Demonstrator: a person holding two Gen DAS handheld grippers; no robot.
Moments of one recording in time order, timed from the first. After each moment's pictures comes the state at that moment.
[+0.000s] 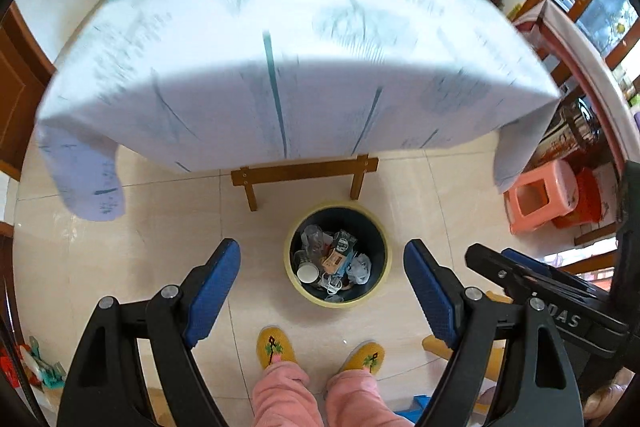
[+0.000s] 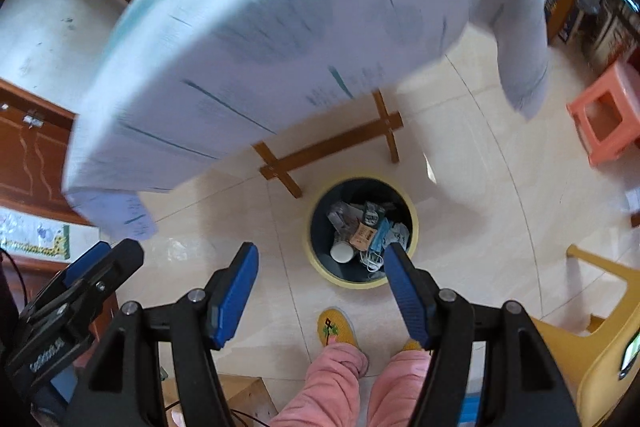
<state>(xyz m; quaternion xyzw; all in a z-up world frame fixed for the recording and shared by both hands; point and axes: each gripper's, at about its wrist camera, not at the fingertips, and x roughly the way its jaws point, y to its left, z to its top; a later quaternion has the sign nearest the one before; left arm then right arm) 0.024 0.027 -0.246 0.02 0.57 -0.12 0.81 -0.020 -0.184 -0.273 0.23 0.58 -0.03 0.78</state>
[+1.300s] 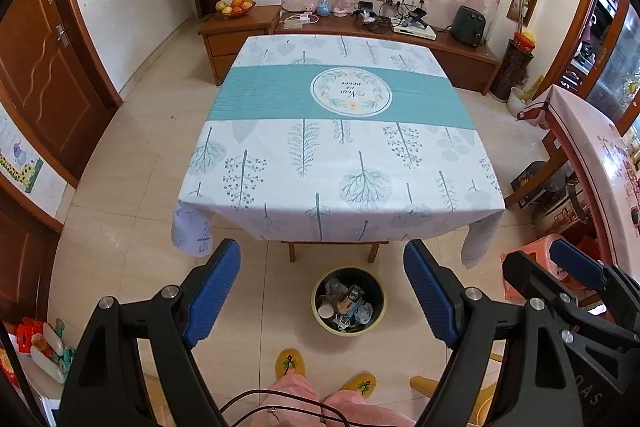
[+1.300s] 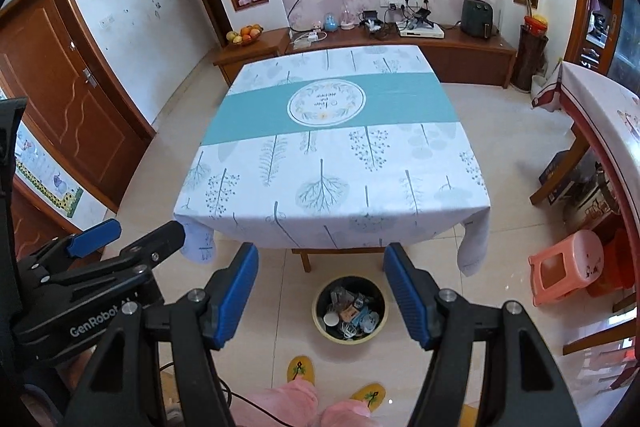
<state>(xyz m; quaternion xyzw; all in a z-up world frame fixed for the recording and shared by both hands) -0.017 0.032 0.011 0.01 0.48 -0.04 0.87 -0.046 -0.133 0.021 0.07 0.46 0.02 0.88</state>
